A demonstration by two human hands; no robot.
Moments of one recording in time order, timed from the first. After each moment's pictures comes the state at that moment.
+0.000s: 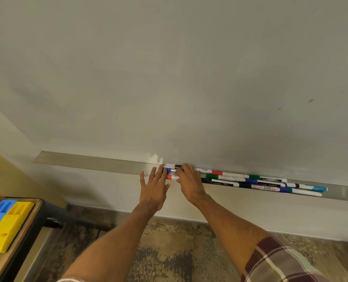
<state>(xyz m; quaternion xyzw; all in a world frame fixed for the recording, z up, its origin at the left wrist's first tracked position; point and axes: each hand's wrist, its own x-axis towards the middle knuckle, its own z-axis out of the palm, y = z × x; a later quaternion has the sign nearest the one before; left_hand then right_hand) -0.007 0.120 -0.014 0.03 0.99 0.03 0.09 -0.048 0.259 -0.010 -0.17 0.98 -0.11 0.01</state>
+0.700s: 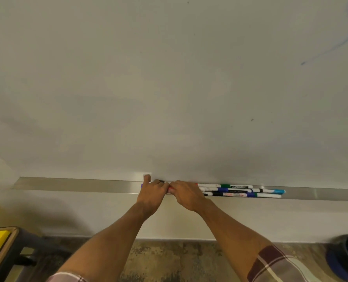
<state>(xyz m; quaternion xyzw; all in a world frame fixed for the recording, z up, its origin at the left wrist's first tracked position) -0.012 0.163 0.052 0.22 0.97 -0.05 -0.07 -0.022 0.324 0.063 -0.24 0.96 -0.13 0.01</state>
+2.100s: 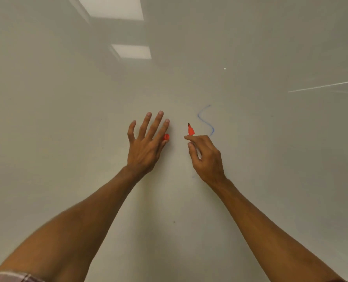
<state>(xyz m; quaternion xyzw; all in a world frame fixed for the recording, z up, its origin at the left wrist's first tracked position) -0.117 0.357 0.457 0.20 0.79 -0.01 -0.58 -0.073 0.558 0.443 -0.30 0.71 -0.27 -0.58</state>
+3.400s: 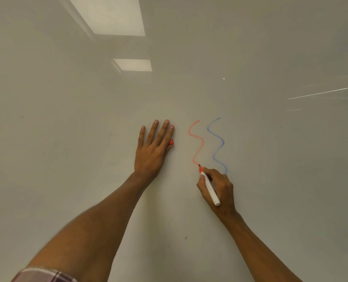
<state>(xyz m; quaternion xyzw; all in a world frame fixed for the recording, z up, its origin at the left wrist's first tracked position) -0.146 0.343 0.477 0.22 0.76 -0.02 -0.61 -0.089 0.552 0.393 -0.18 0.70 -0.25 -0.65</state>
